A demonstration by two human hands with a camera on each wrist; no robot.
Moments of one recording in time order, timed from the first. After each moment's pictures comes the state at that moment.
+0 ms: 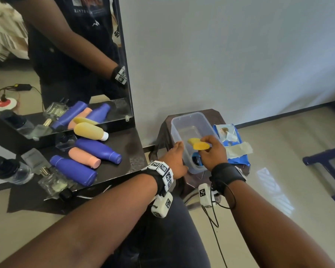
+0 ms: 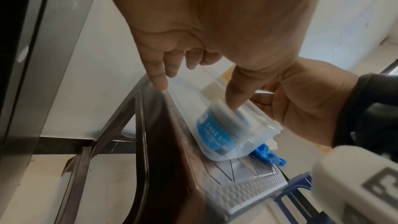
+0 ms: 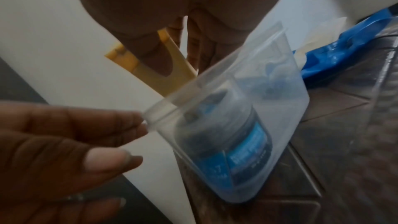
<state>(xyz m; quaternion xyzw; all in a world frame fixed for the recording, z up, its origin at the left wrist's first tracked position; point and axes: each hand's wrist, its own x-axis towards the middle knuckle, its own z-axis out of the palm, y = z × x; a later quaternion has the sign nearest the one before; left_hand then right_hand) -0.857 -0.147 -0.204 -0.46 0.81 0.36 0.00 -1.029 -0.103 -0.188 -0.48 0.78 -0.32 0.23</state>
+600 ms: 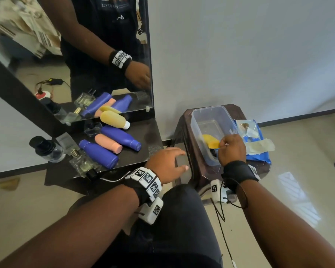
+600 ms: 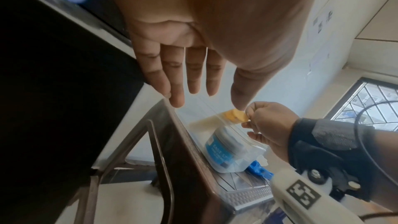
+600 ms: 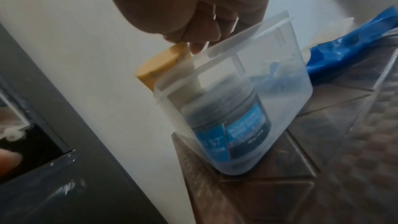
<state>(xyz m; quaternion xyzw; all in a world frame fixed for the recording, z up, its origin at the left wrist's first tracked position) -0.765 -0.098 -0.165 -0.50 0.81 0.32 -0.06 -1.020 -0.096 -0.192 -0.48 0.82 -0.29 0.13</state>
